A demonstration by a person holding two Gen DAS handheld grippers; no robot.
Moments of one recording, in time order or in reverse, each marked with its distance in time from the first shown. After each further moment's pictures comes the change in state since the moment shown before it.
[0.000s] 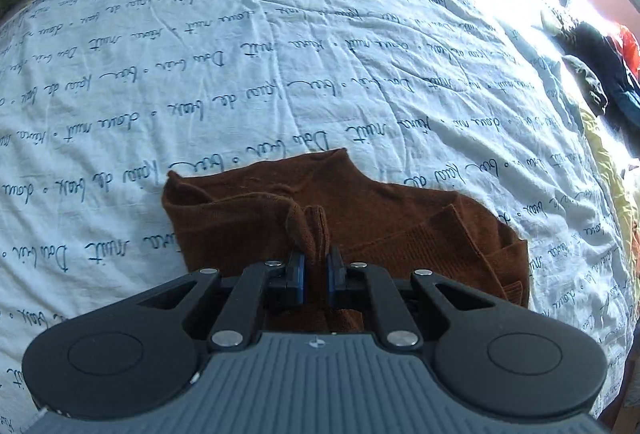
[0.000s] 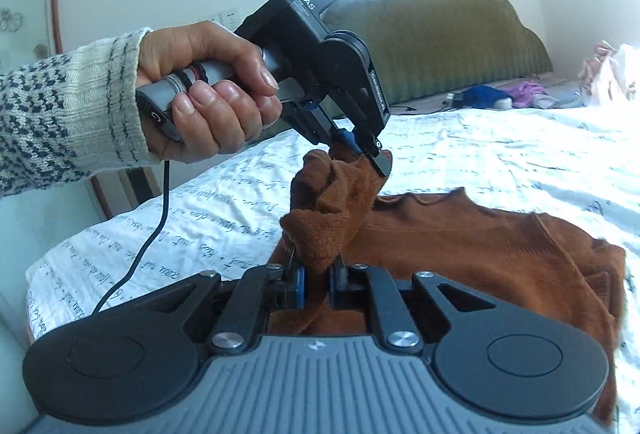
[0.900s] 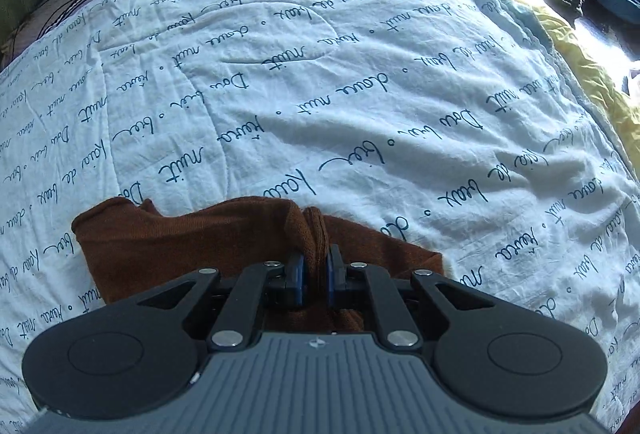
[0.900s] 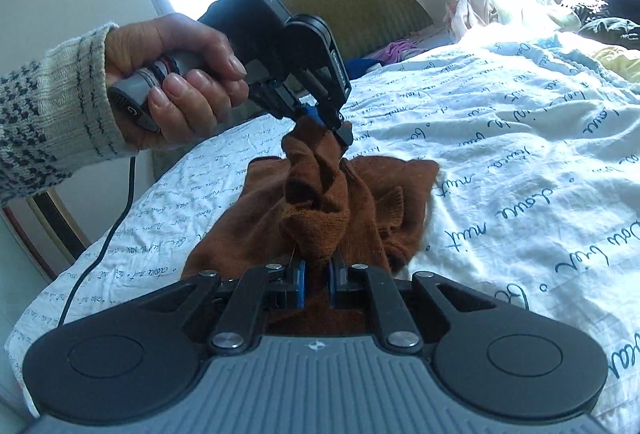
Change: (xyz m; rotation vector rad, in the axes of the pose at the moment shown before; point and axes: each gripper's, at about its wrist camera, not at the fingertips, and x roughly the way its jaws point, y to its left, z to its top) left arm 0.063 -0.182 0.021 0.266 0.053 0.090; right arm -0.087 -0.109 -0.035 0.309 -0.010 -0.203
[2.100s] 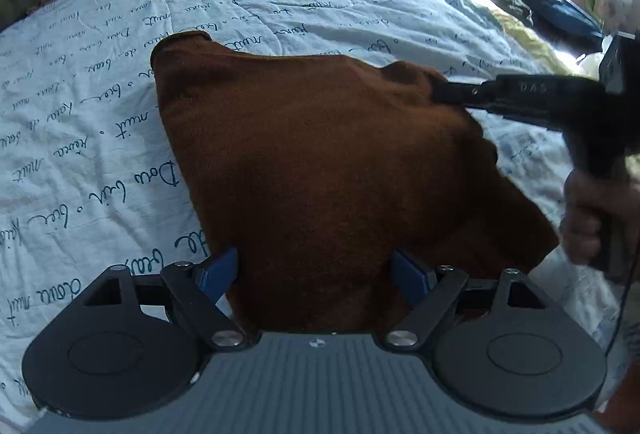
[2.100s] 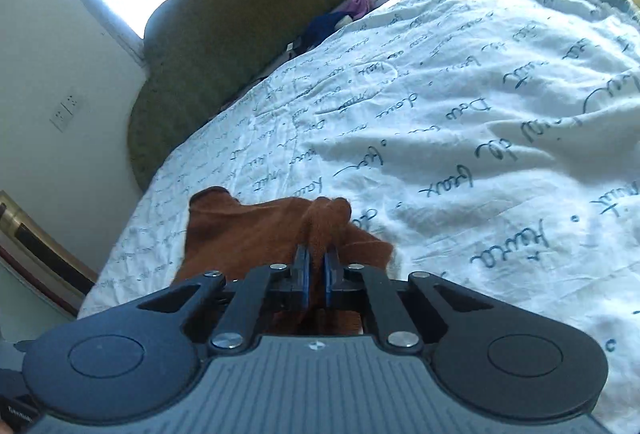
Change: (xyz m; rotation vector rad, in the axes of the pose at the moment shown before) left arm -0.032 0.059 -0.204 -0.041 -0.211 -0.082; right arm 0.102 -0.098 0.093 0.191 0.154 0.040
